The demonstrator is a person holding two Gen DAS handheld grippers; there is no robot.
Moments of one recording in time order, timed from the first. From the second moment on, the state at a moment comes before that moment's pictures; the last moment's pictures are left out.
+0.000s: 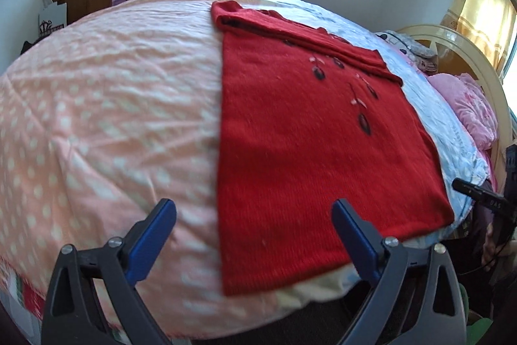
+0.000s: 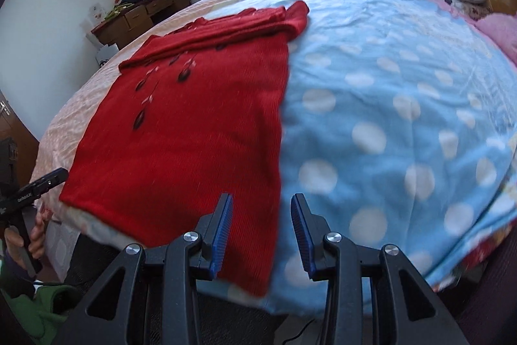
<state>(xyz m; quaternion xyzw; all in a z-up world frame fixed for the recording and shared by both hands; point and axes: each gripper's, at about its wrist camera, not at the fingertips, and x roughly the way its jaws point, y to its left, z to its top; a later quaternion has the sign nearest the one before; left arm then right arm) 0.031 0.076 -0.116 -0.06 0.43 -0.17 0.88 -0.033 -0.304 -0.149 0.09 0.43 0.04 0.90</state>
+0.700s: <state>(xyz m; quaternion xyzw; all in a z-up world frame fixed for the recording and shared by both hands) 0.000 0.071 -0.131 -0.05 0.44 -0.21 0.87 -0.042 -0.264 -0.180 0.08 0.47 0.09 0.87</state>
